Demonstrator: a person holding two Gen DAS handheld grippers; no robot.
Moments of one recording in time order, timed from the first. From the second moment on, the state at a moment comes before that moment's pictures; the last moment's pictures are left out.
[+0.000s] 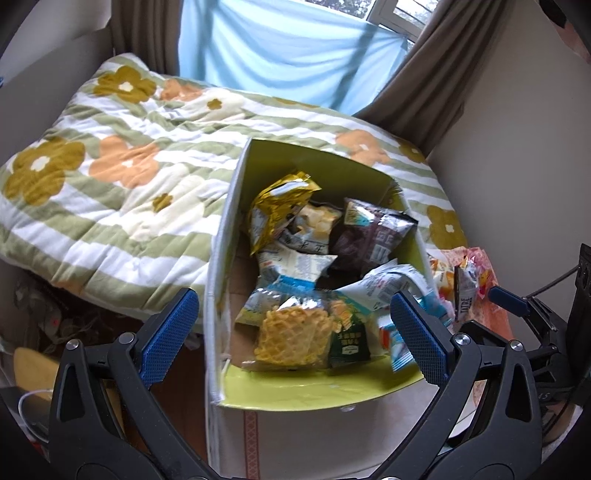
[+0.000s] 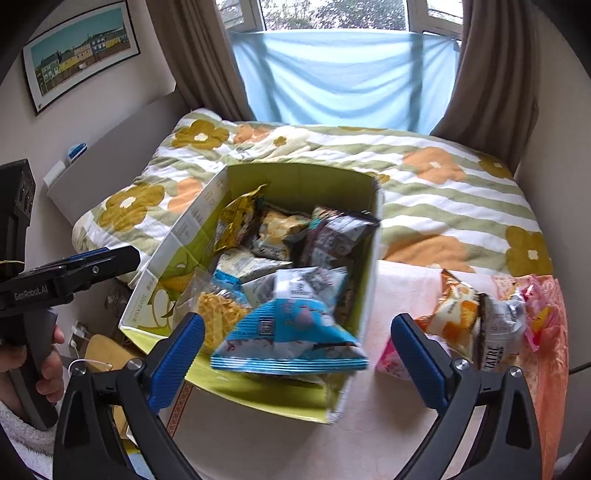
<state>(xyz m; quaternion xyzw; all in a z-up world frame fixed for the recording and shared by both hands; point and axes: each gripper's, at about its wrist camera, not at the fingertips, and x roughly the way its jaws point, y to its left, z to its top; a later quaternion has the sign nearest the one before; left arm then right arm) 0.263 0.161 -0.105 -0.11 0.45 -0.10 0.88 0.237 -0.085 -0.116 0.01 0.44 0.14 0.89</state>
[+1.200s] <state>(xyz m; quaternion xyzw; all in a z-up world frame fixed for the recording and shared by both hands) 0.296 -0.268 -0.131 0.19 0.46 -0.25 0.83 0.312 -0.445 -0.141 0.00 0.51 0.13 0.85</state>
